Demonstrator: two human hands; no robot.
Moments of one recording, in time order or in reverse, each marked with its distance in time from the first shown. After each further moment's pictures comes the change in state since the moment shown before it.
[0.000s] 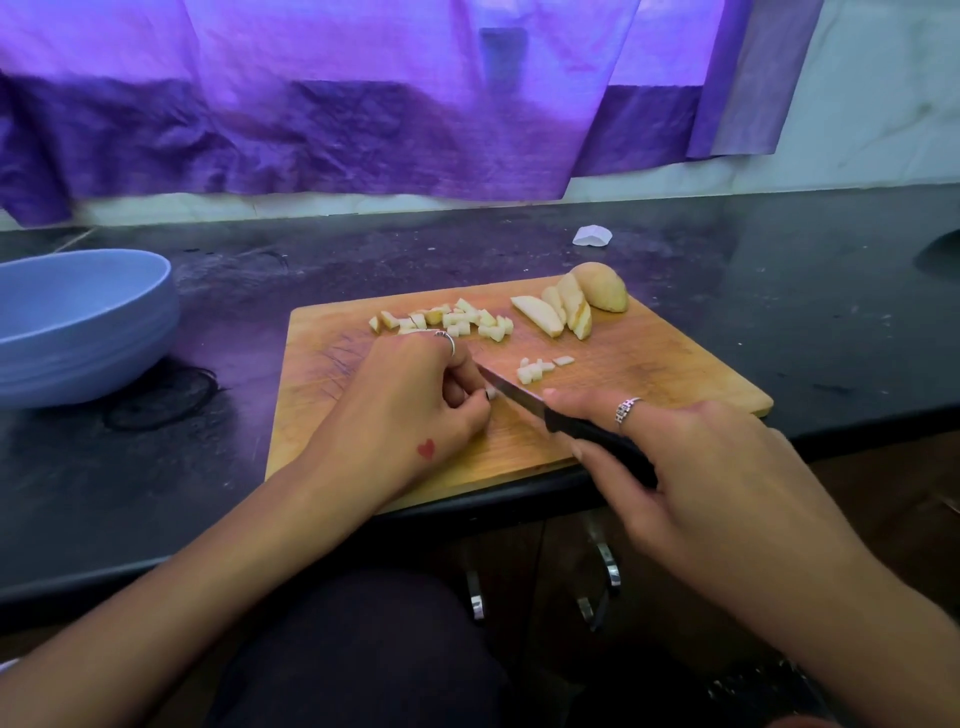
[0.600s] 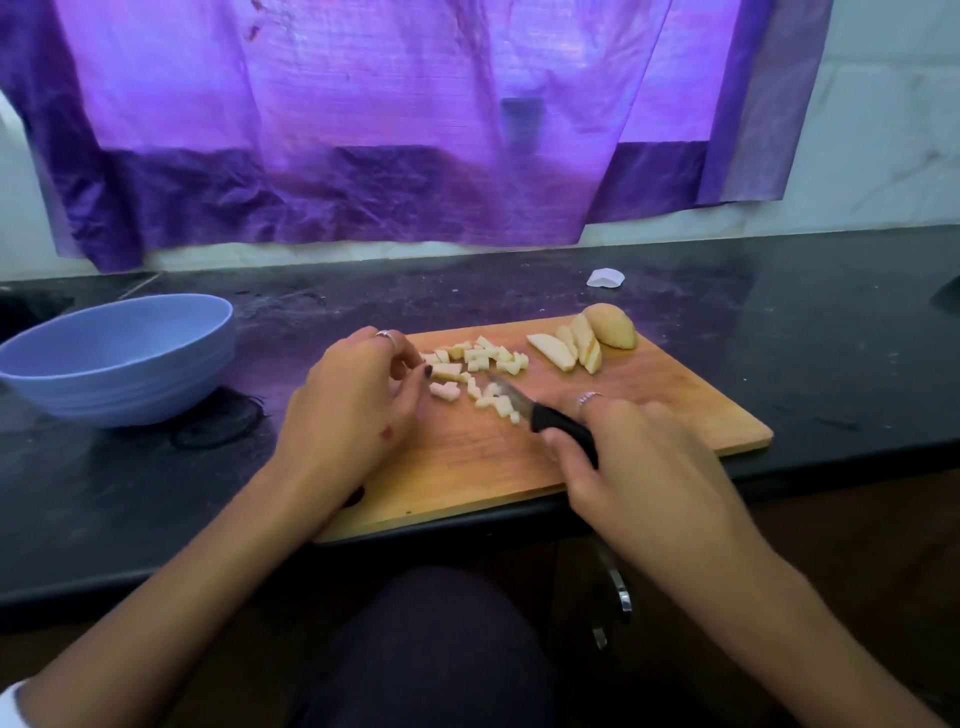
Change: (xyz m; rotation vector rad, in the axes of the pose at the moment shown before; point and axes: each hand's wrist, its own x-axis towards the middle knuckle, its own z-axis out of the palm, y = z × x) left_hand 0.000 -0.038 -0.021 0.181 0.260 -0.126; right_hand 0.022 -0.020 0.008 0.120 0.022 0.087
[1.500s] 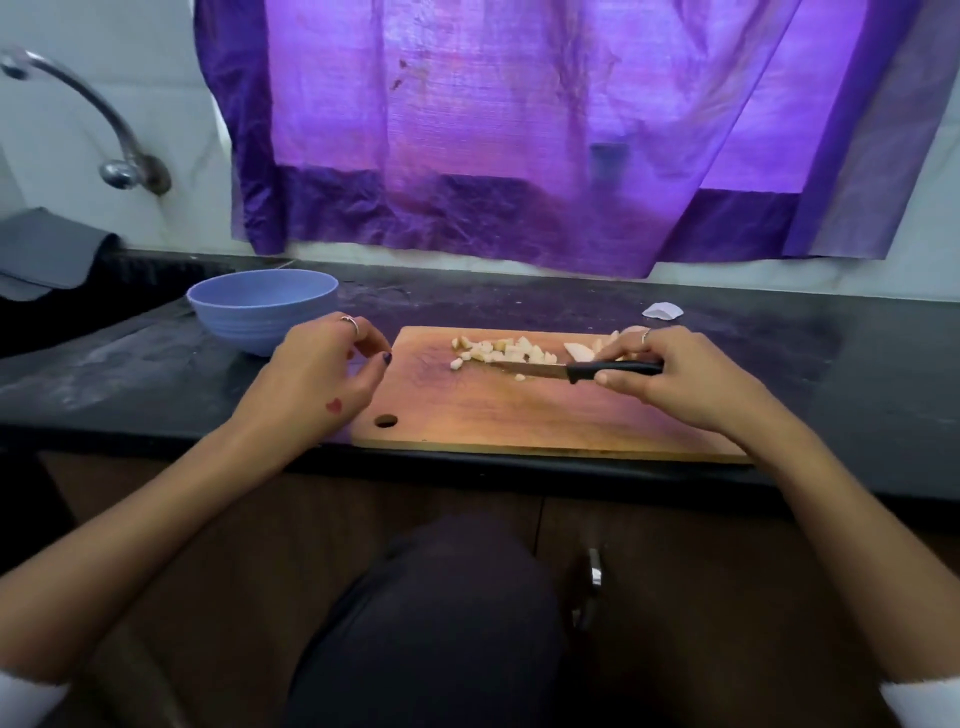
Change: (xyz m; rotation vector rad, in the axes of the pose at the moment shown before) left_hand -0.057 0.005 -0.062 0.099 0.110 -0.061; right_hand 0.082 0.092 -0.010 0.248 -0.161 -0.281
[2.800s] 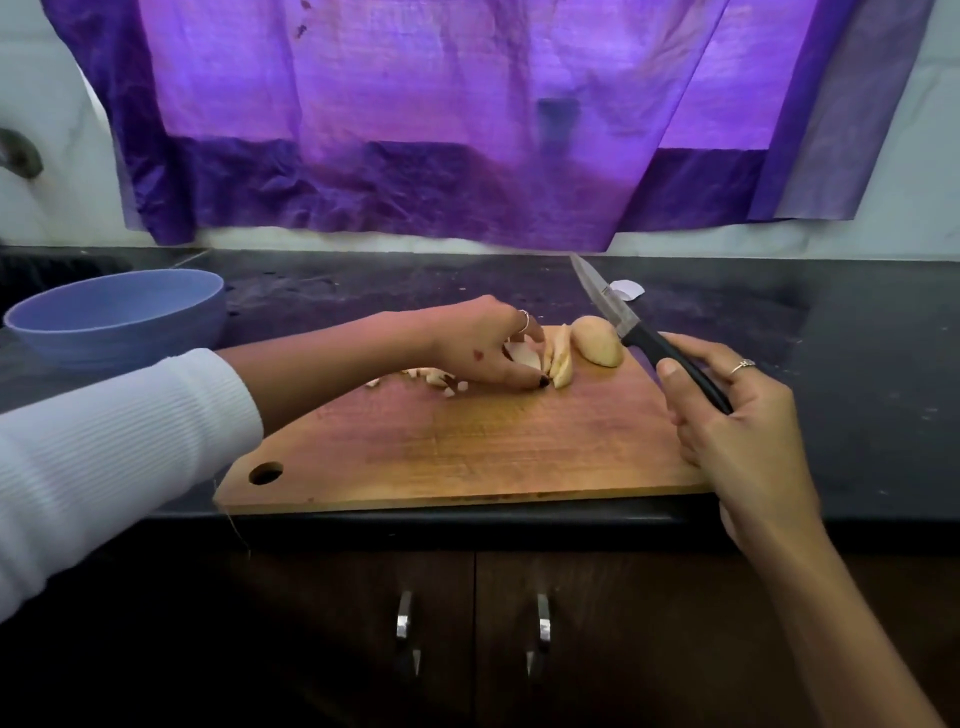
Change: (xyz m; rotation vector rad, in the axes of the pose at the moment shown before) left_hand 0.144 0.091 0.139 0.117 -0.713 0.486; right_hand -0.041 0.046 0.017 0.719 0.529 0.173
